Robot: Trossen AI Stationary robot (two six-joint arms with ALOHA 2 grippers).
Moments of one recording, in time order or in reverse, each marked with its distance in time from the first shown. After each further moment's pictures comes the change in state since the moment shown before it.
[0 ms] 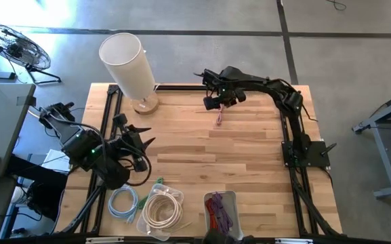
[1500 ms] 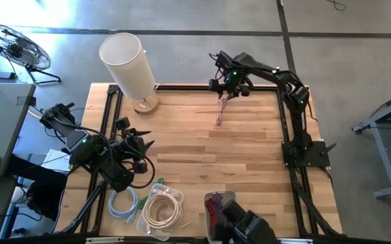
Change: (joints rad) left arm 0.000 -0.001 -0.084 -0.035 0.044 -0.027; right arm -0.209 -0.017 0.000 0.071 -0.305 0.086
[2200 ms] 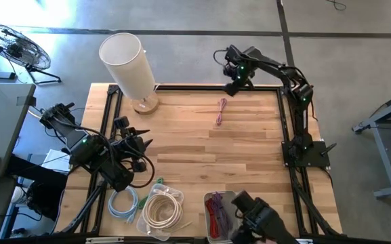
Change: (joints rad) left arm 0.001 0.000 0.000 -0.048 -0.001 0.000; right arm -0.114 -0.002 0.000 -0.045 0.137 -0.959
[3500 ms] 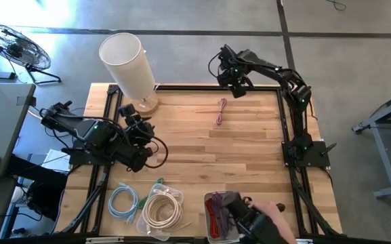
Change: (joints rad) left arm 0.204 0.000 0.000 0.001 0.054 0.143; right arm 0.063 0.000 0.000 0.173 0.152 -1.085
